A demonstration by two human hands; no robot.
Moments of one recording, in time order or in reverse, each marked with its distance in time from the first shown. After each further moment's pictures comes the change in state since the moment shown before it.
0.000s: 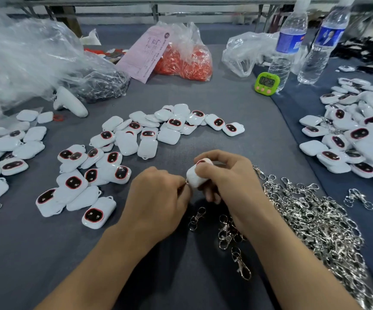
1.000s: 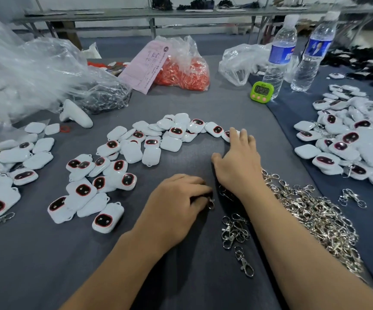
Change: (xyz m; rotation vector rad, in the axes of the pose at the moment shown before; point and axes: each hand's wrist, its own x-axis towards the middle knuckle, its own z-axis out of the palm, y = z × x) left_hand 0.002 0.002 0.006 -0.177 -0.202 0.156; right_hand 0.080 0.027 -0.026 -1.028 0.324 -0.192
